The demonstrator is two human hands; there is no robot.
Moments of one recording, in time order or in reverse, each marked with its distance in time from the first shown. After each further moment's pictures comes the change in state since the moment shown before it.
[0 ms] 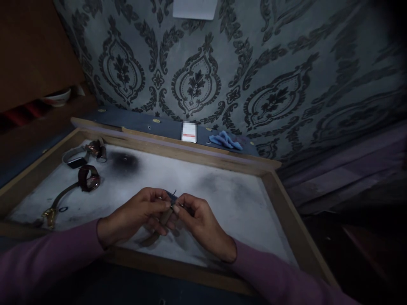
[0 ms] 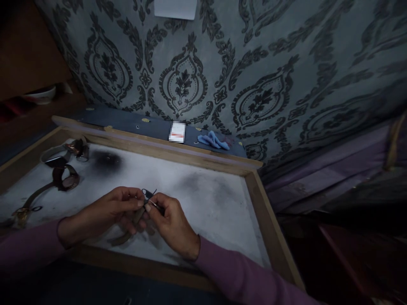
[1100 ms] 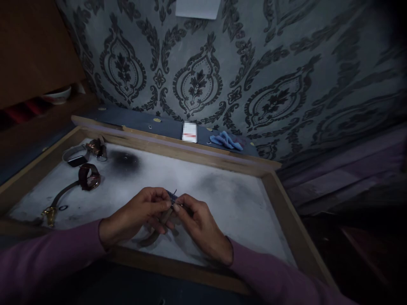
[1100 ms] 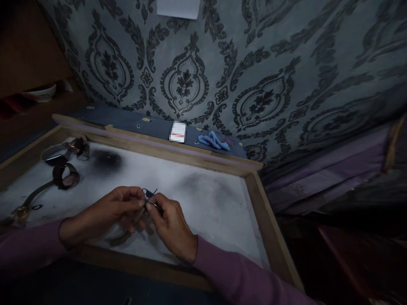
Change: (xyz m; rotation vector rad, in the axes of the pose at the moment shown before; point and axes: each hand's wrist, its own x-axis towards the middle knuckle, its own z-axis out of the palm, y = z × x) left_hand 0.004 -0.009 -0.006 0.009 0.011 0.036; right_hand -0.003 0.005 0.002 -0.276 0.046 -0.100
